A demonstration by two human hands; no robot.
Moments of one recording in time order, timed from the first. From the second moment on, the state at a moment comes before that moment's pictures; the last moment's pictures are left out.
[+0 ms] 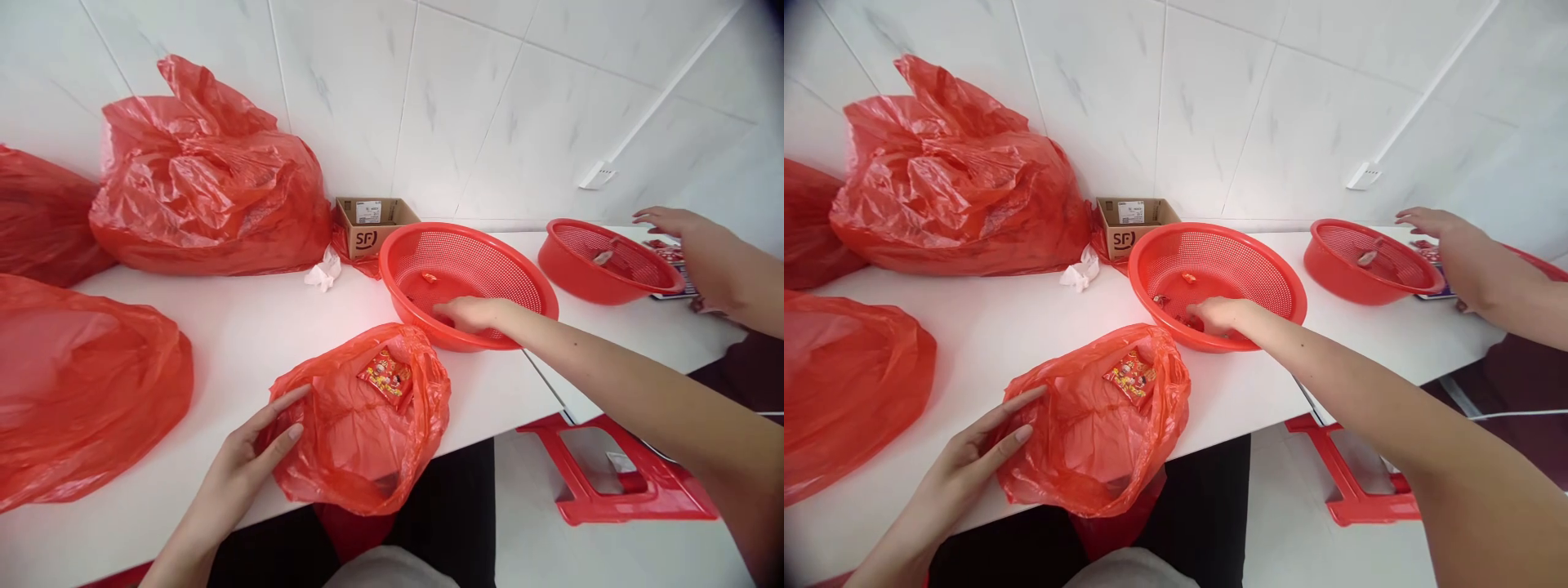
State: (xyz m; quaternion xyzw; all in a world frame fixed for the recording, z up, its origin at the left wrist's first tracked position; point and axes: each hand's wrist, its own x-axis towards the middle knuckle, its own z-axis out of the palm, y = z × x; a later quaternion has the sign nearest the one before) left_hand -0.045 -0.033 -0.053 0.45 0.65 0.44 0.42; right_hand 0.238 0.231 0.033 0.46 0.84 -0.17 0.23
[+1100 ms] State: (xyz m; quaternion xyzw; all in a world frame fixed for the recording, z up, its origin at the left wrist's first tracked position) left_hand -0.055 -0.034 -0.067 0.43 0.63 0.45 0.46; right_hand 0.244 0.246 0.053 0.44 0.84 -0.29 0.12
